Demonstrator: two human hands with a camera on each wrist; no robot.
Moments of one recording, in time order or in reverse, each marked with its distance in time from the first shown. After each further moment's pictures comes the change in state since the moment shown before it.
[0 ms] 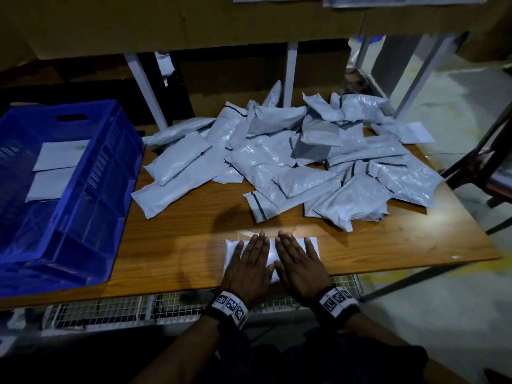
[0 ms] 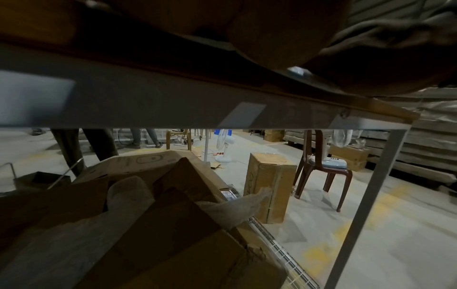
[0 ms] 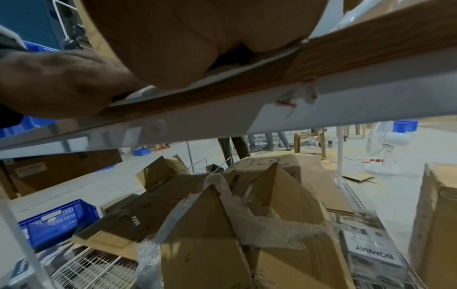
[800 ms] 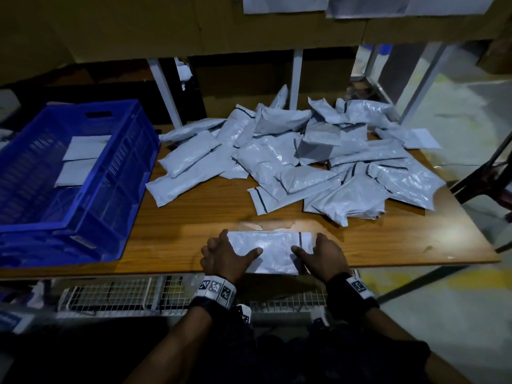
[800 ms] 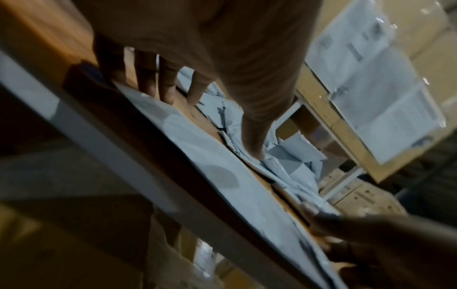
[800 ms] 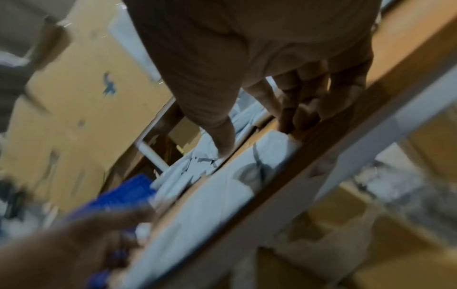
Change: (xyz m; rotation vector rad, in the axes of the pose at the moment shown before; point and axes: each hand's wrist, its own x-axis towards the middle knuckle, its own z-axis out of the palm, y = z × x) left_hand -0.025 0.000 -0.056 -0.490 -0.008 -0.796; right_hand -0.017 0.029 -0.055 0.455 -0.082 0.638
